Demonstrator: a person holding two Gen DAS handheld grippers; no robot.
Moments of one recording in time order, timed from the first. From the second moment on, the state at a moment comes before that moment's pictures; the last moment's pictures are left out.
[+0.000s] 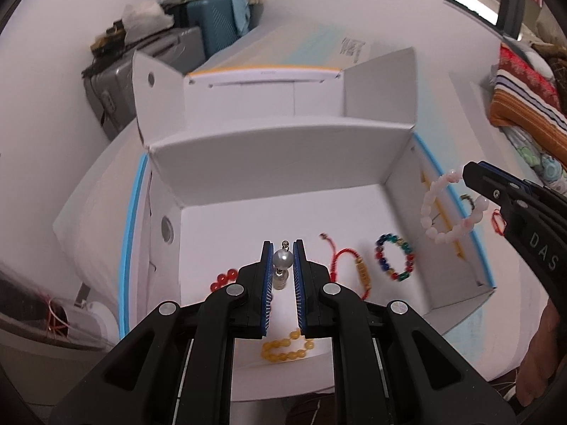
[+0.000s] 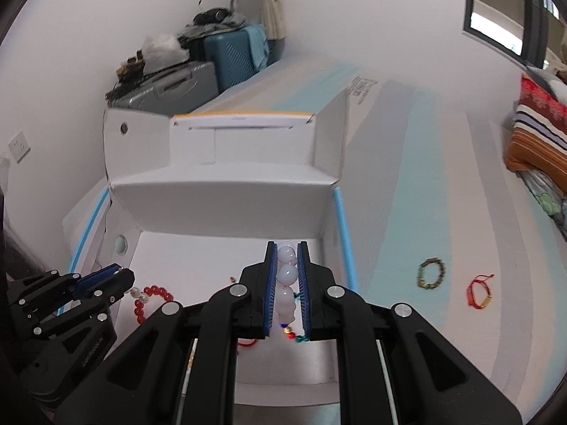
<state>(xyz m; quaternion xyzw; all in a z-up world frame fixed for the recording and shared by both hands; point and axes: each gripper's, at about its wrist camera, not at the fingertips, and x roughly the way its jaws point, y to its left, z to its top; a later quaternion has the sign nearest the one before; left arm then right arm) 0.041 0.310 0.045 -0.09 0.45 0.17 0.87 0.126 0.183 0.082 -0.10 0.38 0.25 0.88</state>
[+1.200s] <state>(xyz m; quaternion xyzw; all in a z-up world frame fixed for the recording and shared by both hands) 0.053 0.338 -0.022 -0.10 0.51 0.19 0.83 0.137 0.227 -0.021 -0.15 0.50 0.24 0.82</state>
